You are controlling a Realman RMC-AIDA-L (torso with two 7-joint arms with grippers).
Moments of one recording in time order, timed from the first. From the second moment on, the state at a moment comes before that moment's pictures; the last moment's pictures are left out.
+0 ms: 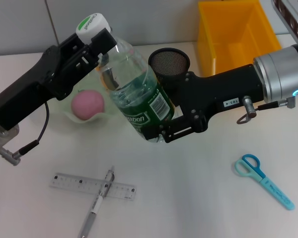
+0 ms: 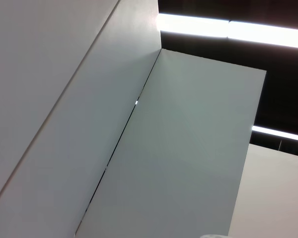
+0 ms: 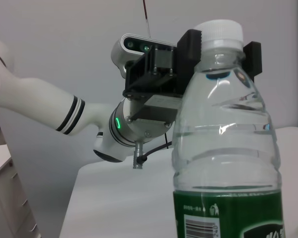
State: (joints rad) left arm -0.54 -2.07 1.15 0.32 0.97 1.83 -1.27; right arm 0.66 2.07 -0.98 -0.96 -1.88 -1.73 1.62
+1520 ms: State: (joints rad) left arm -0.54 -2.07 1.15 0.33 0.94 1.84 -1.28; right arm 0.65 2.07 -1.00 -0.95 -1.91 -1.73 1.65
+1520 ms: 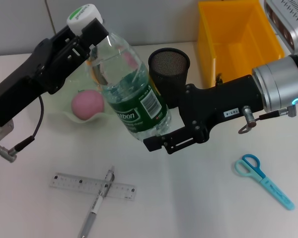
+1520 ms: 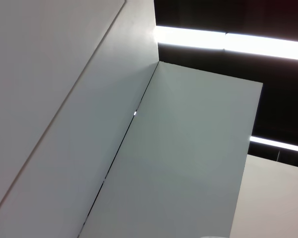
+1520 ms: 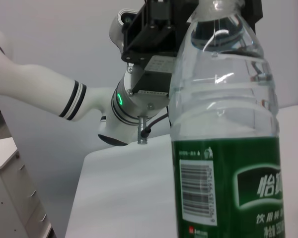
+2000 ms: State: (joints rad) left arm -0.54 -2.07 1.15 0.33 0.94 1.85 -1.28; right arm 0.63 2.07 -1.00 -0.94 -1.91 -1.73 1.65
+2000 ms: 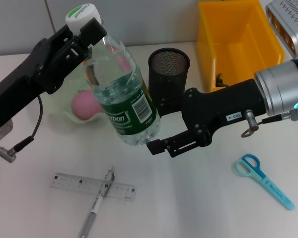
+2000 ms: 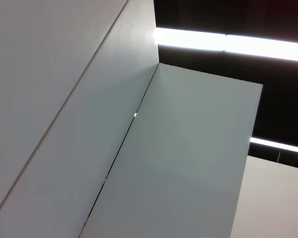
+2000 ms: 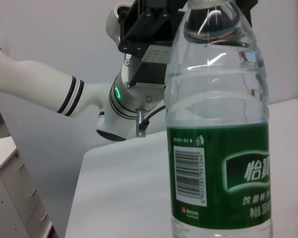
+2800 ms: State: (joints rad) left arm -0.49 -2.05 1.14 0.34 0.95 1.81 -1.20; right arm 0.56 2.08 -0.99 -0.95 -1.91 -1.70 1.61
